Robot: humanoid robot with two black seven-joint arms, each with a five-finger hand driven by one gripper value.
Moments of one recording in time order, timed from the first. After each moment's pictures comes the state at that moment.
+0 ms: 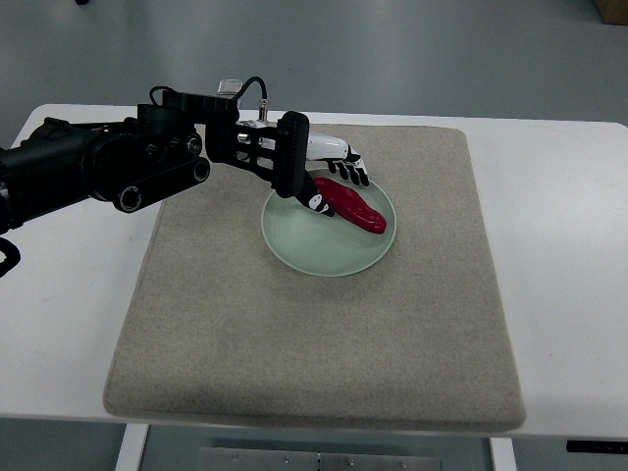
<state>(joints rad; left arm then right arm) -1.33 0.23 0.10 -0.77 1.15 -0.22 -0.34 0.03 0.00 0.07 0.13 -0.17 0.18 0.06</state>
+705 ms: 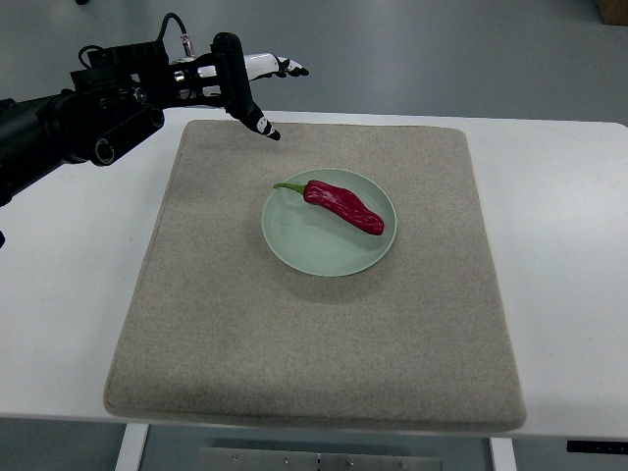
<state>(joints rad) -1.34 0.23 0.08 -0.44 0.99 -0.15 -0.34 0.03 0.00 0.07 0.13 -0.17 0.18 0.06</state>
